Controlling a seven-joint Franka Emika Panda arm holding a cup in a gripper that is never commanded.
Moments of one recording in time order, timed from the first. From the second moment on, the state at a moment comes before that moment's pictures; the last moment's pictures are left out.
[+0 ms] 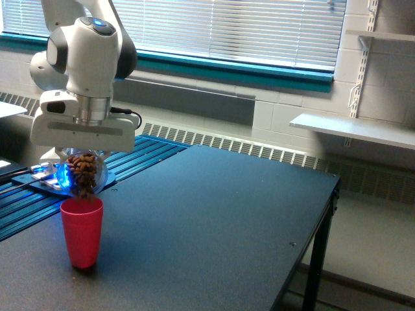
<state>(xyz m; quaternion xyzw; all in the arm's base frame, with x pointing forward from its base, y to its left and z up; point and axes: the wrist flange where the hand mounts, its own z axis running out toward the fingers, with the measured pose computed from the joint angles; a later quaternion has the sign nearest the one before) 0.269 -0.257 0.293 0.70 -0.71 -0.05 0.06</state>
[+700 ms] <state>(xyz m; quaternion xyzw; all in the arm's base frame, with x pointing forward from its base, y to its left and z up) 0.274 -0.259 0.297 0.70 -0.71 -0.06 0.07</state>
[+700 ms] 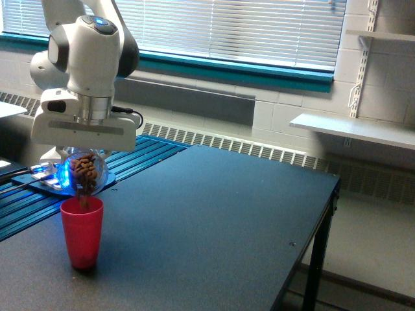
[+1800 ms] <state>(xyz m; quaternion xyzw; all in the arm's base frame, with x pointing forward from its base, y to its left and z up) 0.276 -0.256 0.299 0.68 -0.72 -0.09 0.06</state>
